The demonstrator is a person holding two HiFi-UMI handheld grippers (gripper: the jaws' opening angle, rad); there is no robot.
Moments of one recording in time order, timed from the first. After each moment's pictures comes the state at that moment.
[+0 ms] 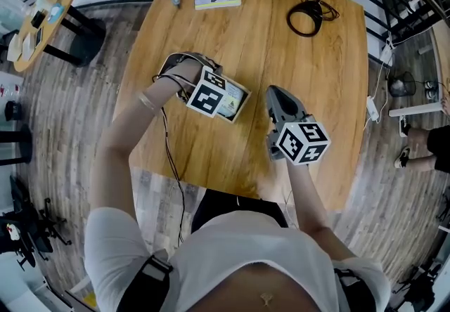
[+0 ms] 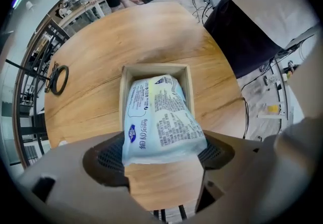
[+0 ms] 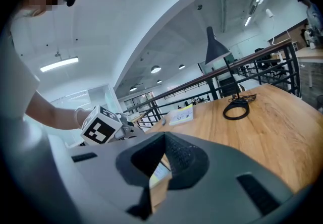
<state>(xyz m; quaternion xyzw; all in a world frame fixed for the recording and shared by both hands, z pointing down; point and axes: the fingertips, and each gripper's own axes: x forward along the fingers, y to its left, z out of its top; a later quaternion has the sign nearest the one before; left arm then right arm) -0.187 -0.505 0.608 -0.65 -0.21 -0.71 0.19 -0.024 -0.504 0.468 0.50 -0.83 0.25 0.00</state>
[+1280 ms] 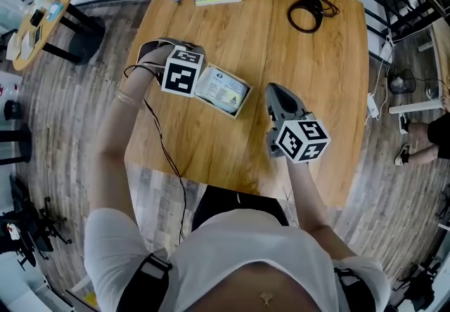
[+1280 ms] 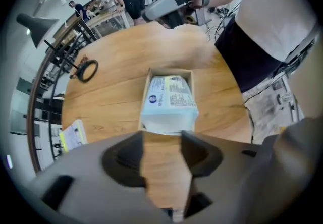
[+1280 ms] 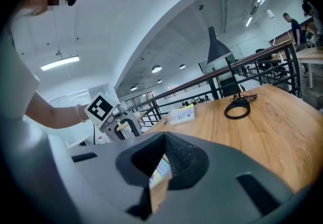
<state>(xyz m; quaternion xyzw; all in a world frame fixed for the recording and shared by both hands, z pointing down) -0.211 -0.531 0.556 -0.72 -0.13 -0.67 0.15 -0.031 -0.496 0.469 0.50 -0.83 0.25 0.01</state>
